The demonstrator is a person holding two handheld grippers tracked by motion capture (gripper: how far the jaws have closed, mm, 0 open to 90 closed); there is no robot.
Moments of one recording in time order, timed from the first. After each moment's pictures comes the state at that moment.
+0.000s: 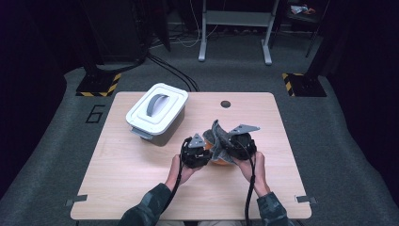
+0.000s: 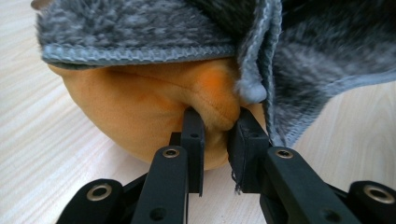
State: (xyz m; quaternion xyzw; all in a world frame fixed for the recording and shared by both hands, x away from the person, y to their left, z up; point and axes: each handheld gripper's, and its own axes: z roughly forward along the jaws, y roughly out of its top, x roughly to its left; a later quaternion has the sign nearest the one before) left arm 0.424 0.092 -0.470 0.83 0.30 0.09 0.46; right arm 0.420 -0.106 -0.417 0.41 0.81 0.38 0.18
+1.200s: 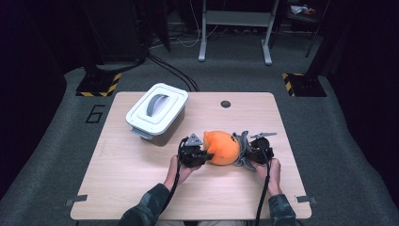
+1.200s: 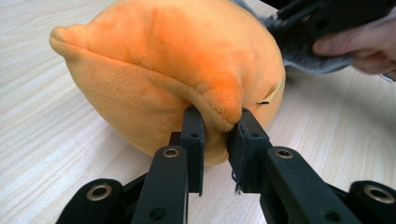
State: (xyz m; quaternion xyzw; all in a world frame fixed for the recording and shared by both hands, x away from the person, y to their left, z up) left arm 0.431 0.100 -0.480 0.83 0.31 0.07 0.47; right arm 0.449 -0.184 -0.489 0.53 0.77 0.31 0.14
